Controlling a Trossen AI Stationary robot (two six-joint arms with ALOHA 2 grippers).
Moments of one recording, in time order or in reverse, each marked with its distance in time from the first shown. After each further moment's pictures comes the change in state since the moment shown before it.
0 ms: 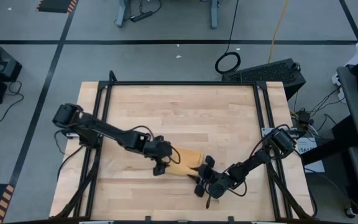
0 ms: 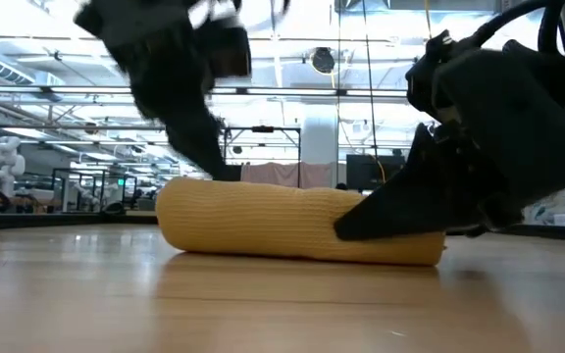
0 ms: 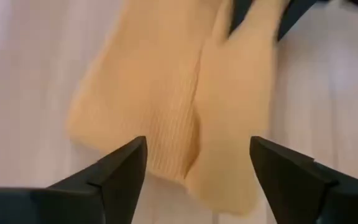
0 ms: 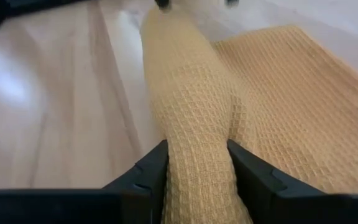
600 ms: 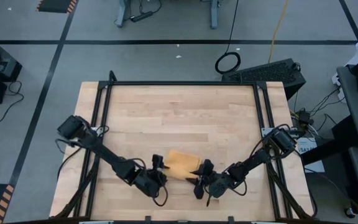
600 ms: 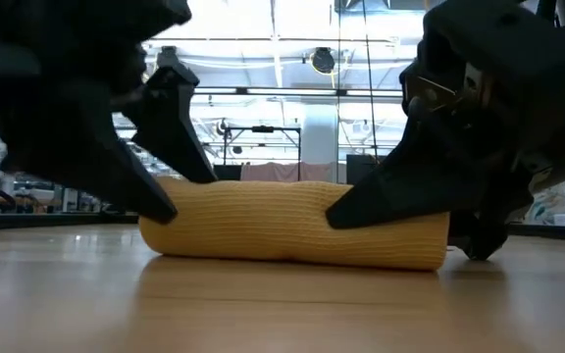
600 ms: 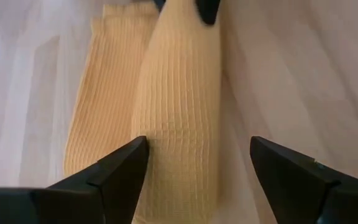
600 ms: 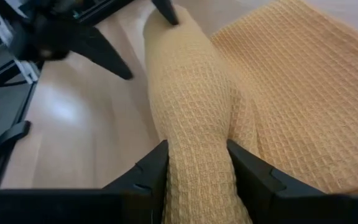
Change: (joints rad) left arm -0.356 0.155 0.000 0.150 -0.527 0.266; right arm -0.002 -0.002 -0.002 0.076 -0.115 0.209
